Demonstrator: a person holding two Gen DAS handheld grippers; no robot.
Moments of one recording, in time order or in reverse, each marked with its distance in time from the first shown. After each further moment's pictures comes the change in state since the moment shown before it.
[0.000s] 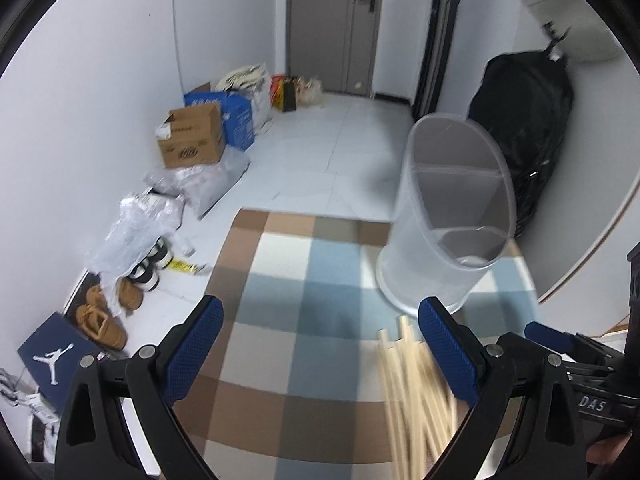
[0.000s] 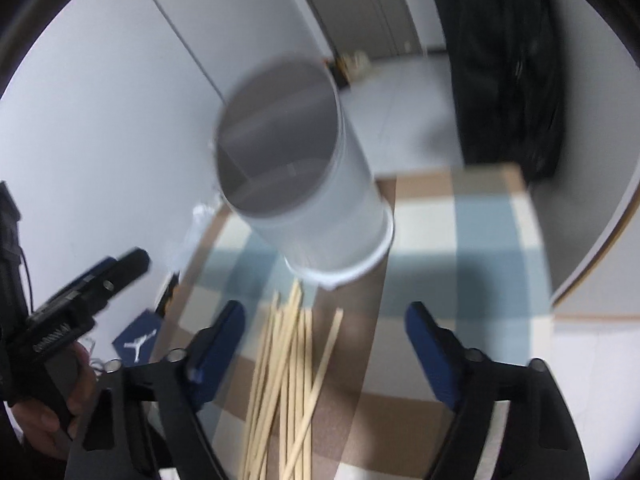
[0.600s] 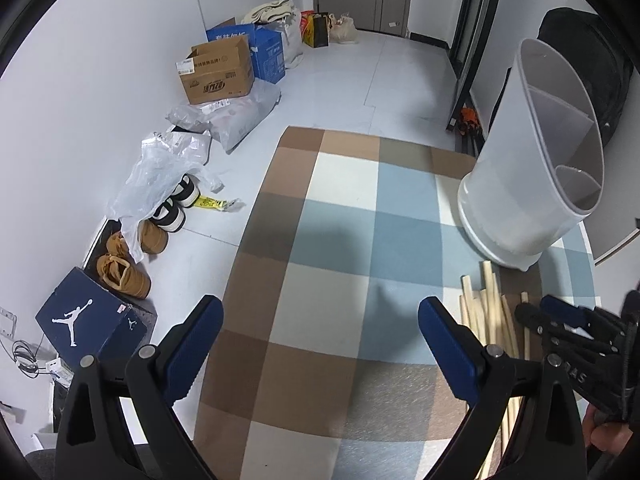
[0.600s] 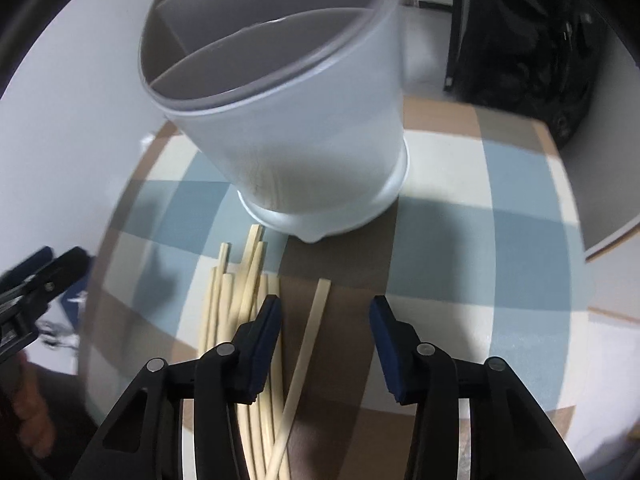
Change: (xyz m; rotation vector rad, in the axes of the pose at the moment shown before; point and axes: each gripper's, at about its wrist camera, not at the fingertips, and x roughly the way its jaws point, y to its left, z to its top) left arm 0.040 0.036 -0.016 -0.029 0.224 0.081; right arm 0.077 0.025 -0.012 -0.095 0.219 -0.238
